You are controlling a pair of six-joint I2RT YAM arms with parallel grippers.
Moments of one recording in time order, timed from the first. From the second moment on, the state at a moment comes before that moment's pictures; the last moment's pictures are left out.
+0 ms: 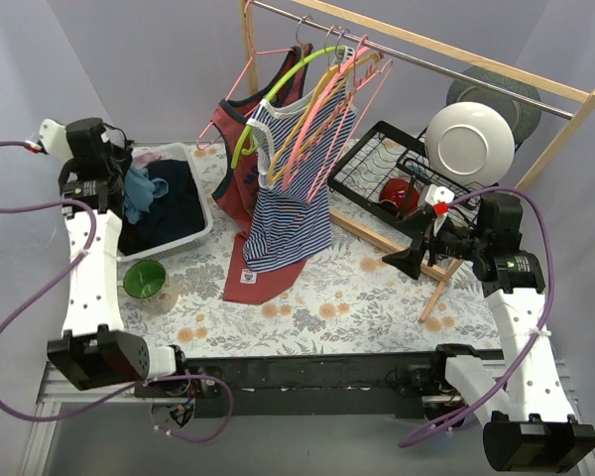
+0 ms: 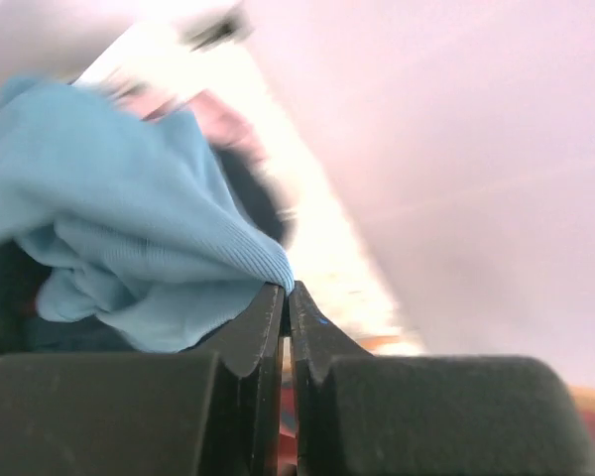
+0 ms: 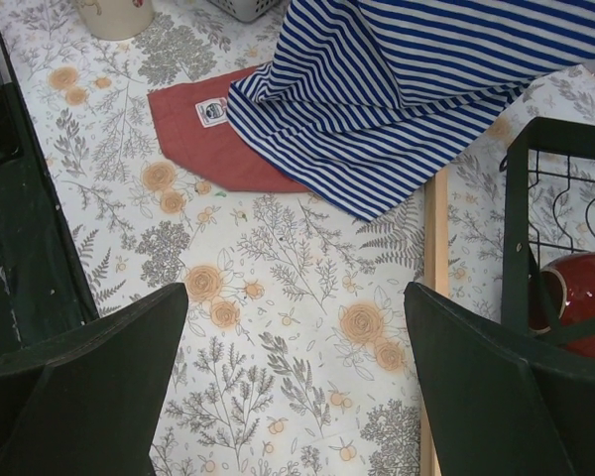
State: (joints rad) left arm 0.16 1.35 1.49 -0.59 -0.33 -0.87; right arm 0.02 0.85 0.96 -0.68 -1.04 -0.52
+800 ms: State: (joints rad) left arm 0.14 1.06 1.74 -0.39 0.30 -0.95; right arm 0.02 0.82 1.02 -0.73 -1.05 -0.56
